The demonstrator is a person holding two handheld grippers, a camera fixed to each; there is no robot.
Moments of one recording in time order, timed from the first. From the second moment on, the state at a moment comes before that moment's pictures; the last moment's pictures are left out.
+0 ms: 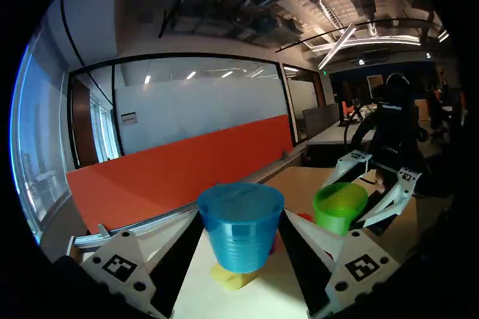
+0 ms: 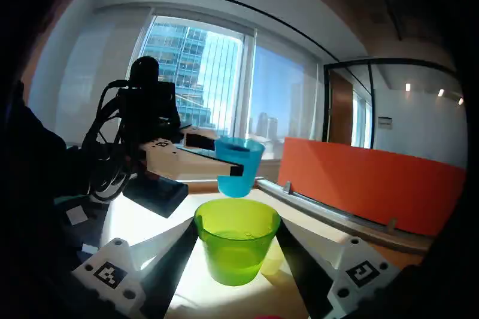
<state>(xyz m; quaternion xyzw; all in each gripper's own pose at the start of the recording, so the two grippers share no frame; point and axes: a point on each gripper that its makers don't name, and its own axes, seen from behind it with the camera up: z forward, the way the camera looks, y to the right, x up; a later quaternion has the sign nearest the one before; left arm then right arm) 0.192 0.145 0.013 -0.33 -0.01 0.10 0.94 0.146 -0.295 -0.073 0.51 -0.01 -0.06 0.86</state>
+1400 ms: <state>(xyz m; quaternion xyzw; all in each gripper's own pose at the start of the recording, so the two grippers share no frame) 0.081 0.114 0.005 -0.33 -0.16 0.14 0.92 0.096 -0.299 -0.082 0.53 -0.08 -0.09 0.84</state>
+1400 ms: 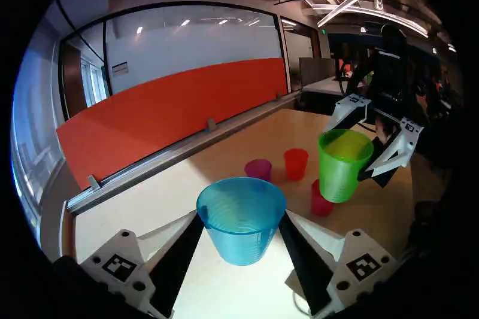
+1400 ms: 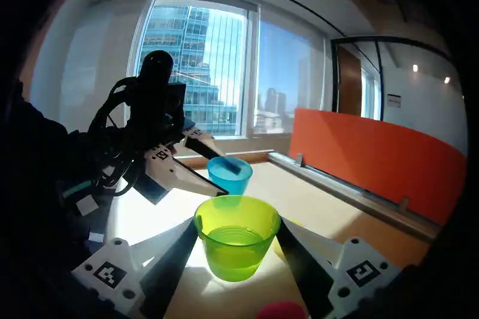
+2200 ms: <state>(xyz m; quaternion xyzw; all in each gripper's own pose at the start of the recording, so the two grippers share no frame) 0.023 0.106 -0.002 -0.35 -0.25 0.18 0.89 0.056 -0.297 -0.076 0.54 -0.15 -0.11 0.82</state>
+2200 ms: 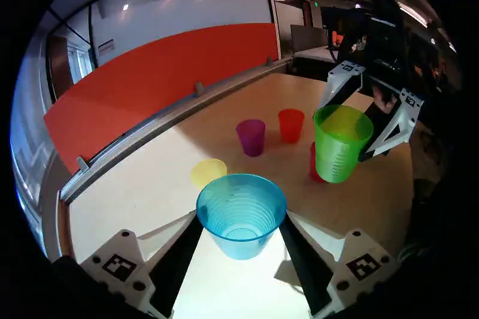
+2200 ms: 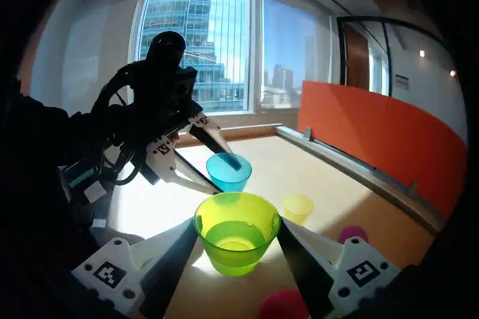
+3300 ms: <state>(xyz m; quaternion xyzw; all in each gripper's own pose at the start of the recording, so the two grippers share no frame) -0.068 0.123 -0.003 -0.39 -0.33 0.21 0.83 -0.020 -0.296 -0.067 0.53 -0.23 -0.15 0.80</state>
